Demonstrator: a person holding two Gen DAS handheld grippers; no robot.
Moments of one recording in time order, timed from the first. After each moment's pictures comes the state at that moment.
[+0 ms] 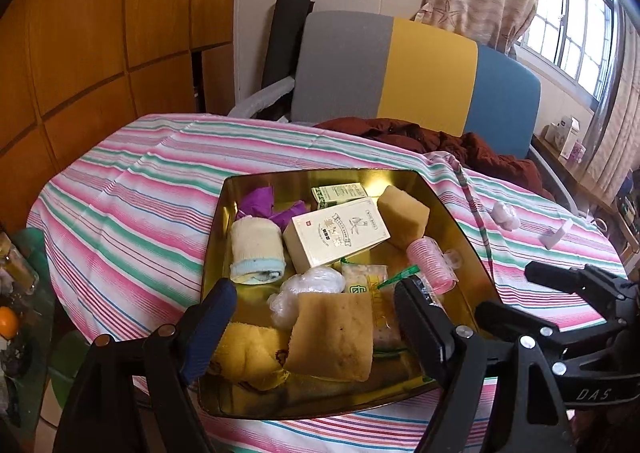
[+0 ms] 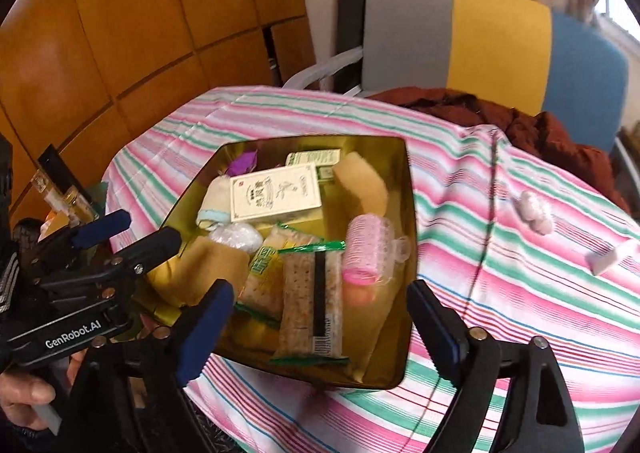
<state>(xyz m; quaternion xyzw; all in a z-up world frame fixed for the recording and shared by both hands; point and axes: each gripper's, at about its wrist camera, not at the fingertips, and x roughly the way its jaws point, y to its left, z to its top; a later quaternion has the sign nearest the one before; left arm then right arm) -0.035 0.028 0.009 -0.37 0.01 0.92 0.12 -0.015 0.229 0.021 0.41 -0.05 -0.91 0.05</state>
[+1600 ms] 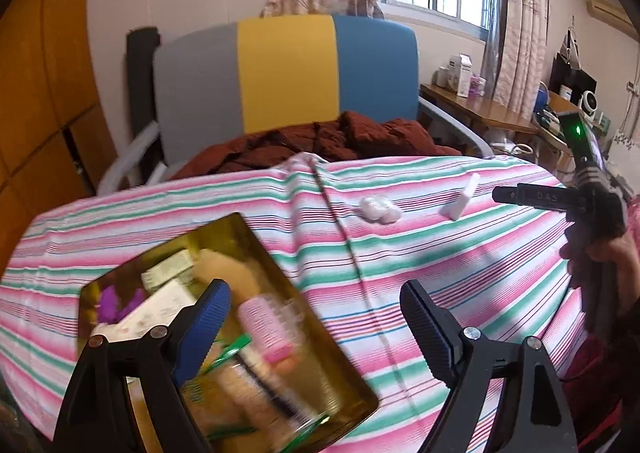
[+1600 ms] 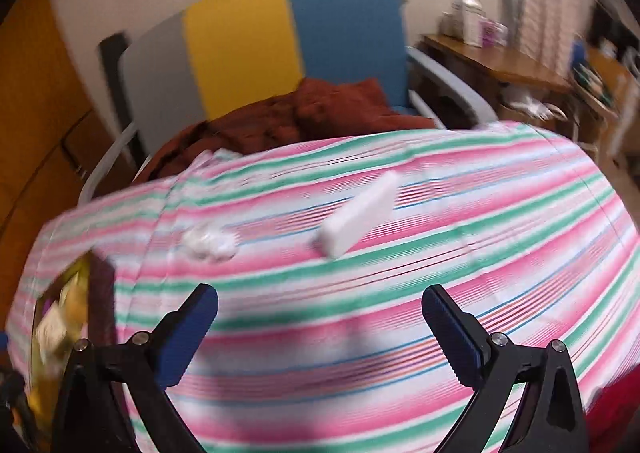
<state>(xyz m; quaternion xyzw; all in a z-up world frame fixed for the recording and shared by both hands) -0.047 0.196 0.036 -0.35 0.12 0.88 0.31 0.034 0.545 0.009 0.37 -0.22 -0.86 -0.26</state>
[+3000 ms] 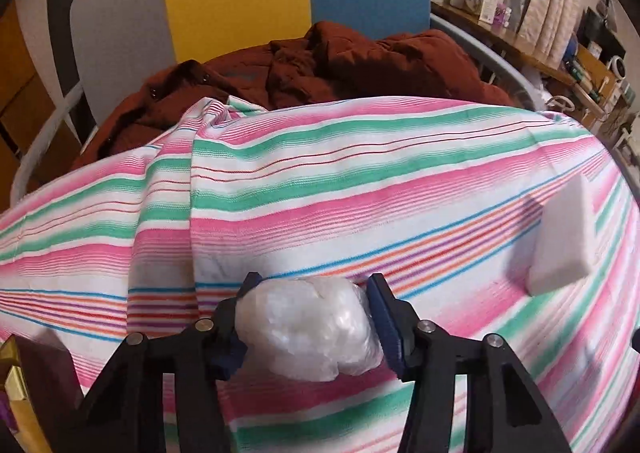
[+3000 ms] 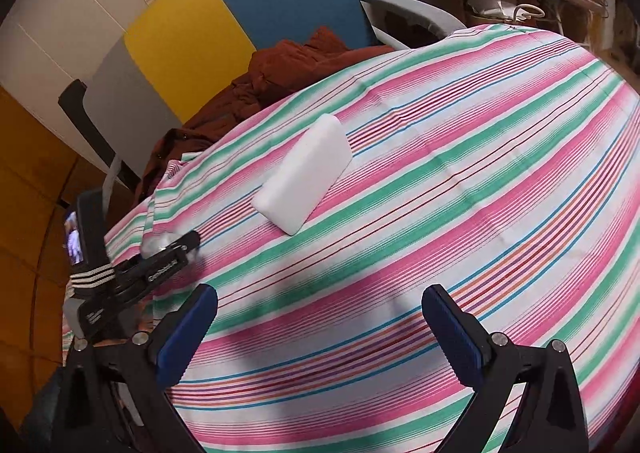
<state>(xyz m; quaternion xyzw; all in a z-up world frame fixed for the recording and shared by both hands) -0.185 0.416 -0.093 -0.47 0.16 0.81 0.30 0.043 0.583 -0.033 0.40 -0.35 -0.81 -0.24</state>
